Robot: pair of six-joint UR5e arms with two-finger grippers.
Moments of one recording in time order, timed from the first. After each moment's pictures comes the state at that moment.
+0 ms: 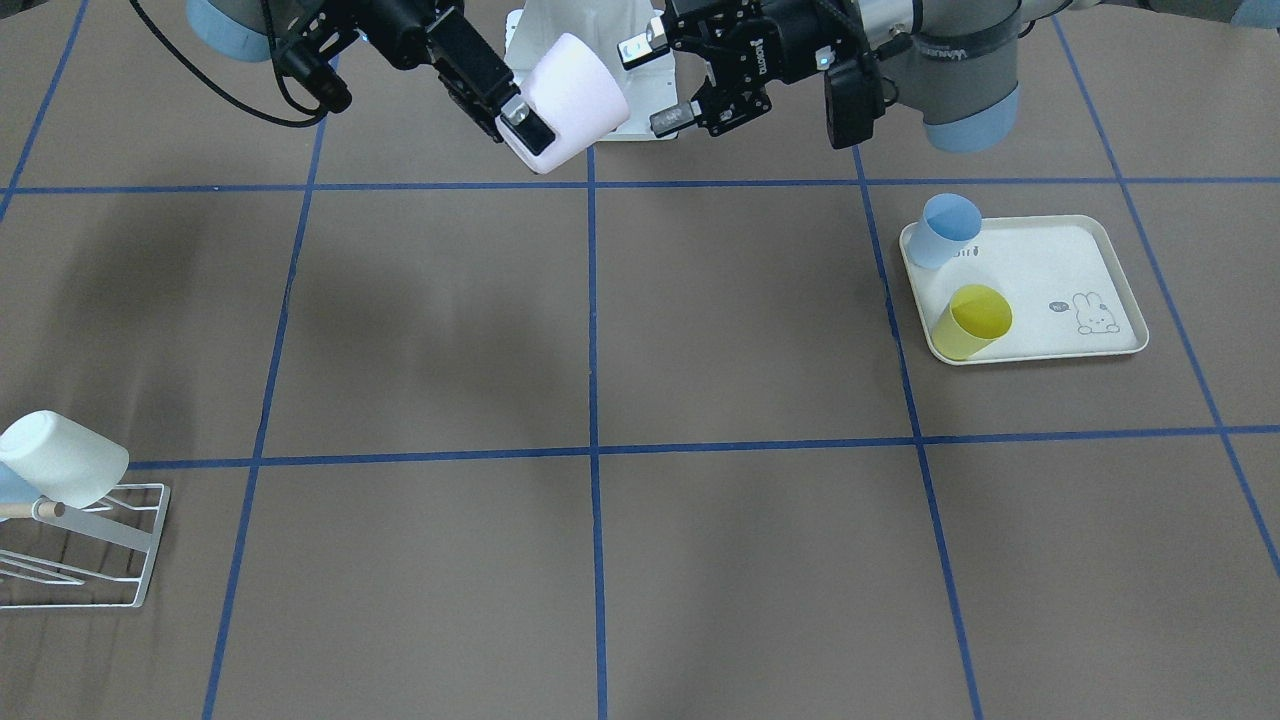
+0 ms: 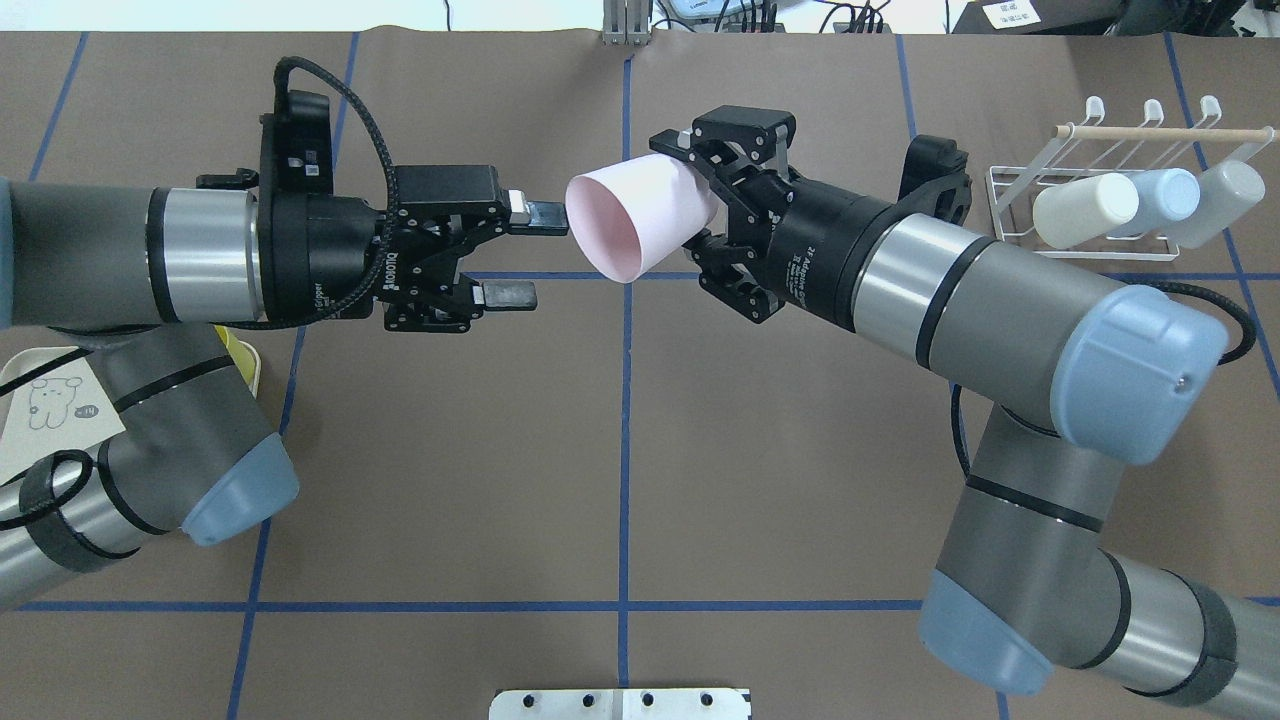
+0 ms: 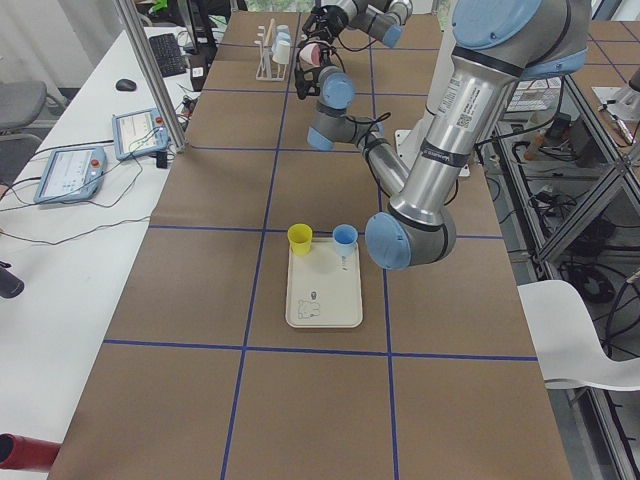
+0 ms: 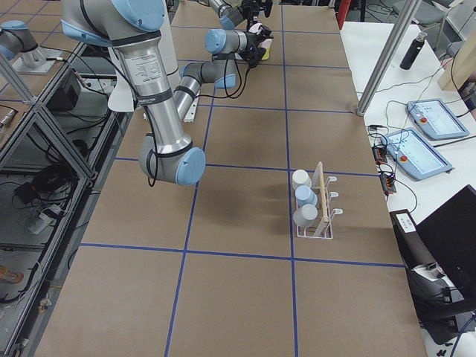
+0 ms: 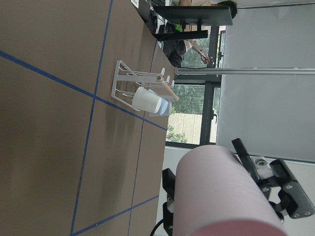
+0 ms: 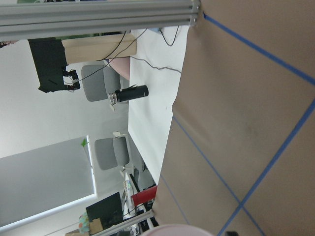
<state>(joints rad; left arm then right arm) -0.70 -2.02 -1.83 -2.89 -1.99 -1.97 0.54 -1.14 2.02 -0.75 1.39 2.27</state>
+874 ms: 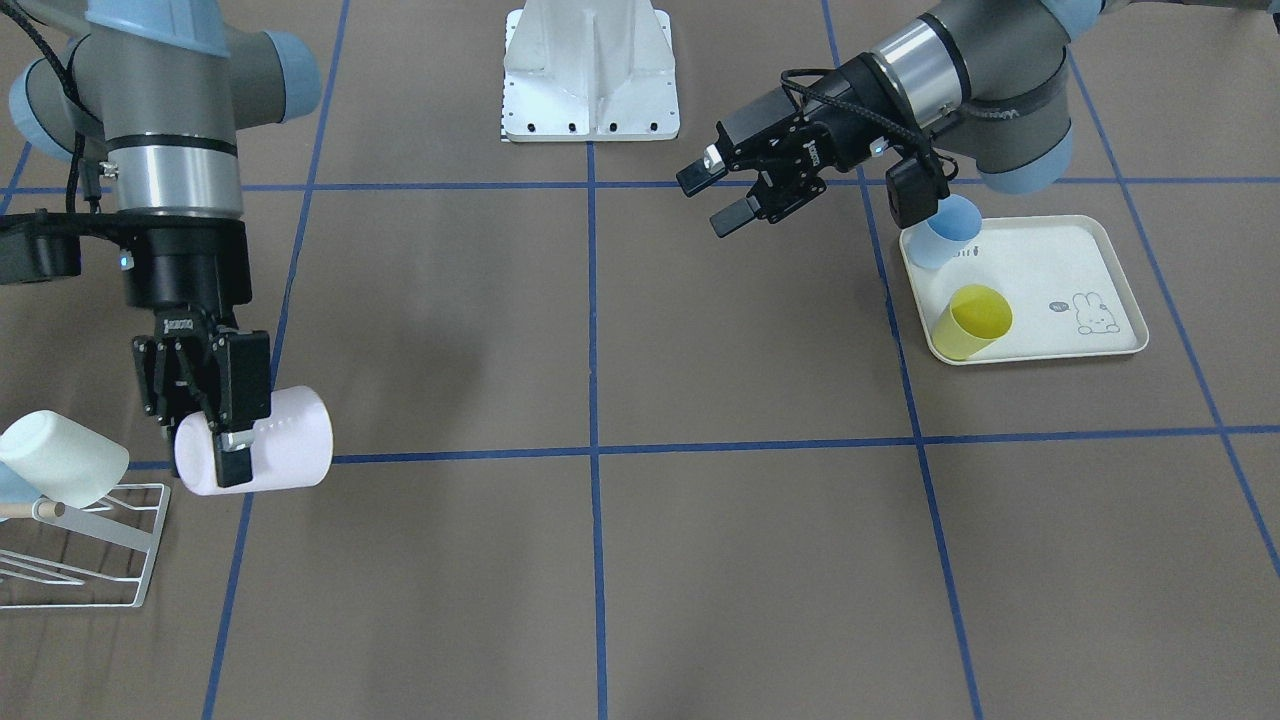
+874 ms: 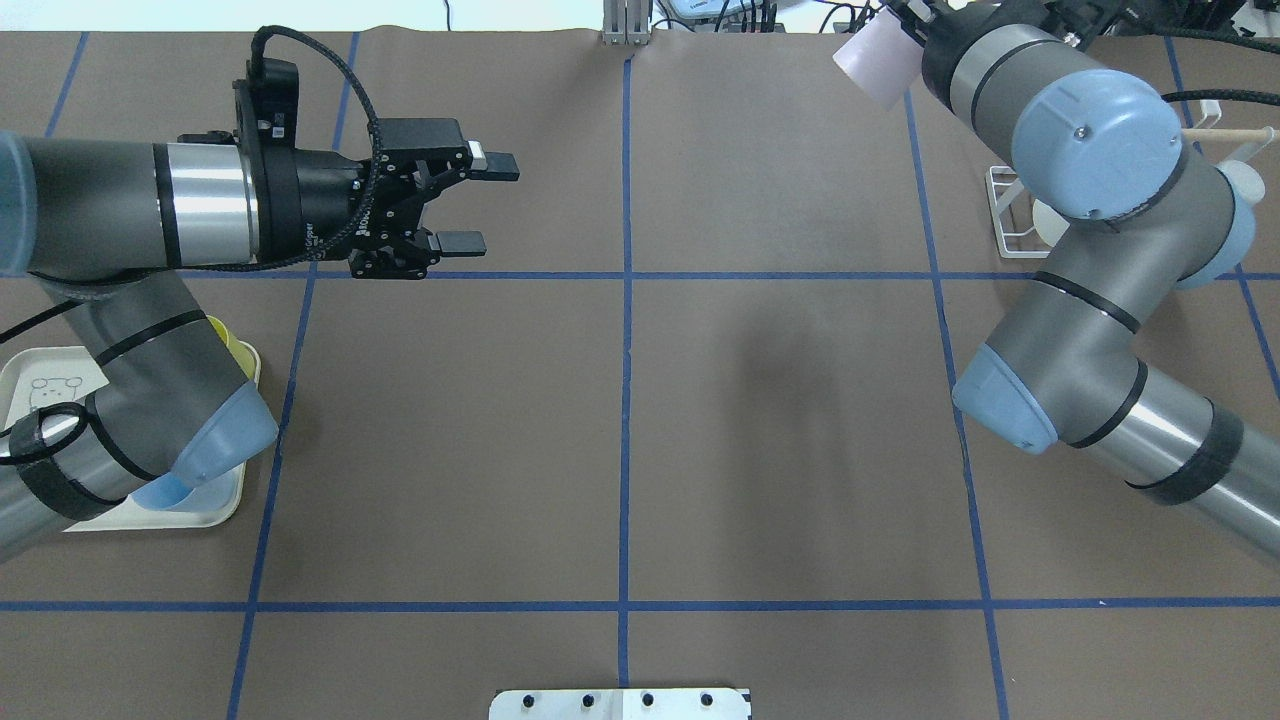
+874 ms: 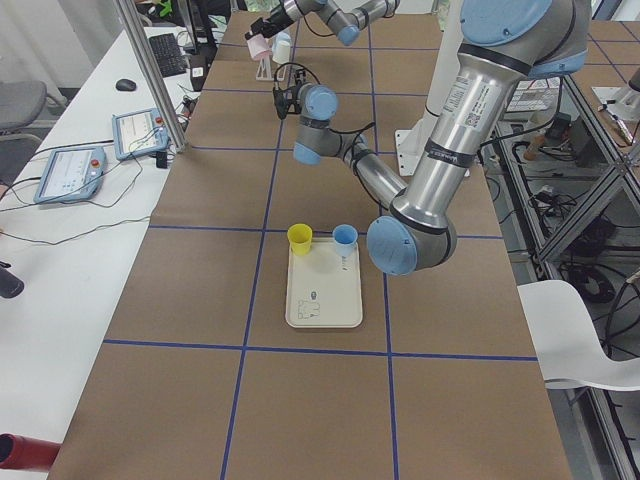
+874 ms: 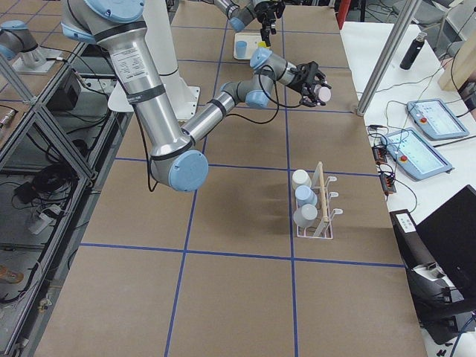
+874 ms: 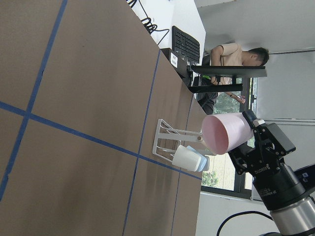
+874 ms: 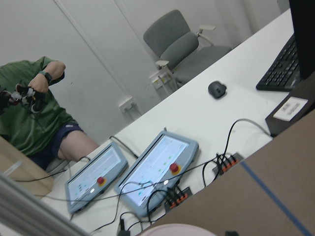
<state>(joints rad) -0.76 -2.01 -1.73 -2.85 -1.99 -1.97 0.82 -1.13 1.75 -1.04 1.14 1.57</state>
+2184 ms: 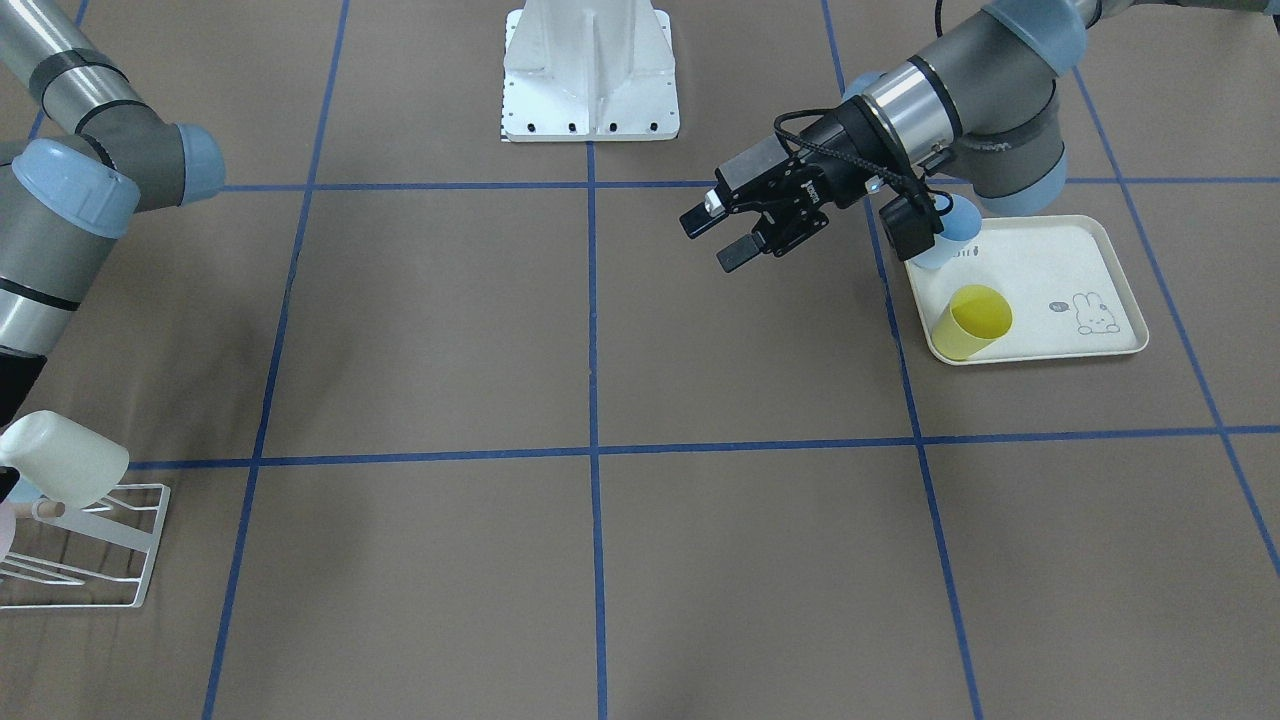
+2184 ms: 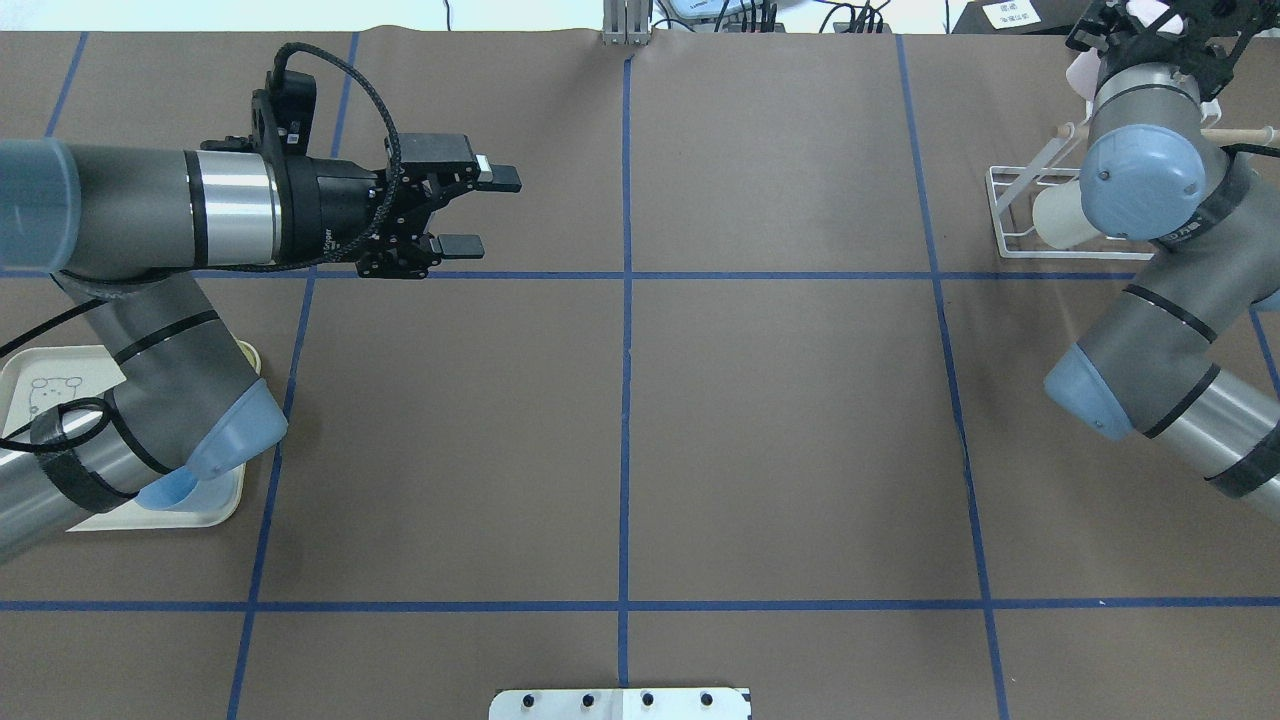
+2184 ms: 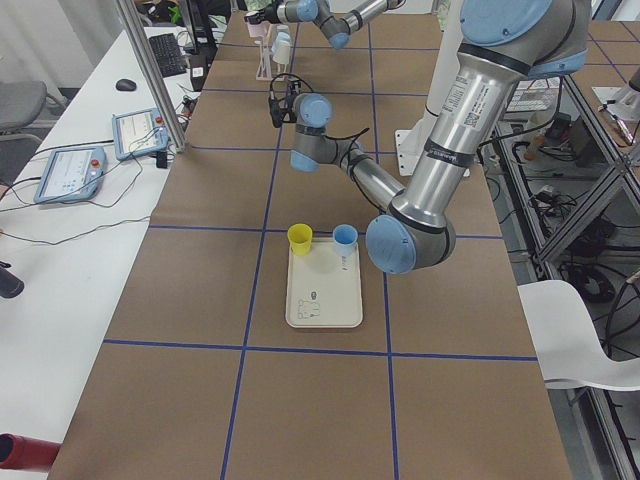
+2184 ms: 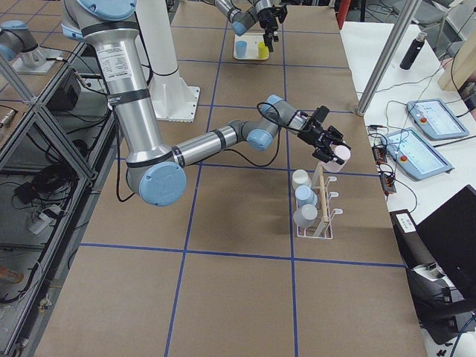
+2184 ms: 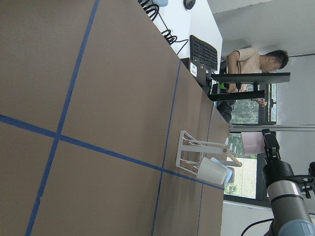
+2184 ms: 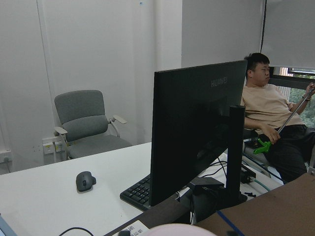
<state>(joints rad) -0.76 -2.02 -1.67 -2.85 -1.99 -1.91 0.90 -1.29 1.61 -1.07 0.88 1.34</state>
